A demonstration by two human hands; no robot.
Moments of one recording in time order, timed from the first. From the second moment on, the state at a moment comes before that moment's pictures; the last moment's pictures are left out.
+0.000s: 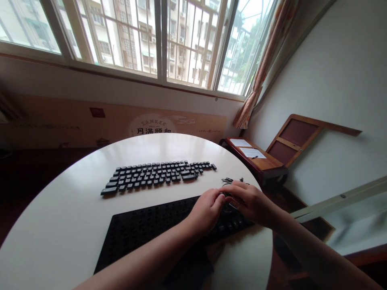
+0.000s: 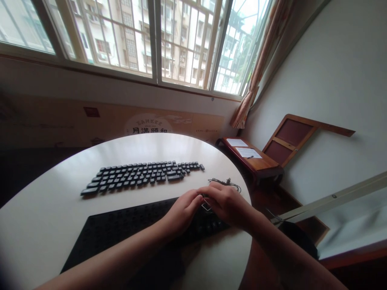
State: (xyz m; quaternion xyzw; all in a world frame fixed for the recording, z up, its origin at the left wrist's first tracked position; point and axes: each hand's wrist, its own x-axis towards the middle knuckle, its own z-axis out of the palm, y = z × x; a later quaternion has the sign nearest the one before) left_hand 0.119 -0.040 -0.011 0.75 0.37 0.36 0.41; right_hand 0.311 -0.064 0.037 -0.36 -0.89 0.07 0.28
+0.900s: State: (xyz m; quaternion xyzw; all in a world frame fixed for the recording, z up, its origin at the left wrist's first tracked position) left_hand 0.120 -0.046 -0.007 0.78 0.44 0.28 0.33; right_hand 0.281 0.088 -0.019 -0.49 -0.86 0.11 0.12
